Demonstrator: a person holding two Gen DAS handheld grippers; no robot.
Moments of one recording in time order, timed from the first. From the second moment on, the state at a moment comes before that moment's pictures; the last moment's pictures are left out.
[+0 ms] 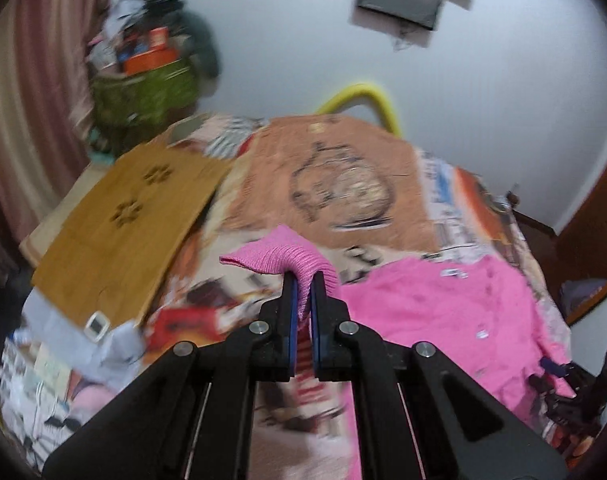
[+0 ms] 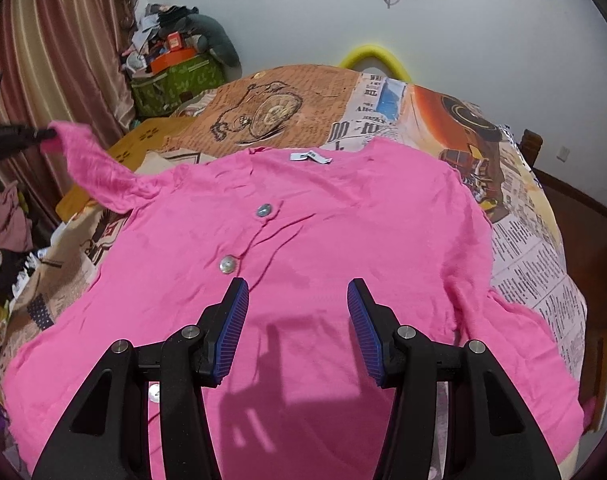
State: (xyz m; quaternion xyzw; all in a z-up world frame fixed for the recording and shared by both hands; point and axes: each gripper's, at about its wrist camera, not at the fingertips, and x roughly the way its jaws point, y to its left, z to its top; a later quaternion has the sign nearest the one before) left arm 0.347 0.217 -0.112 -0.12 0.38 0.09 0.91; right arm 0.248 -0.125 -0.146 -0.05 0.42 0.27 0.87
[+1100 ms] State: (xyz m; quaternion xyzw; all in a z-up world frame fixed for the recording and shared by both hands) left arm 0.406 0.077 -0.178 0.02 0.44 -0.02 0.90; right arm 0.279 -0.126 -0.145 -0.02 0.40 0.31 0.86
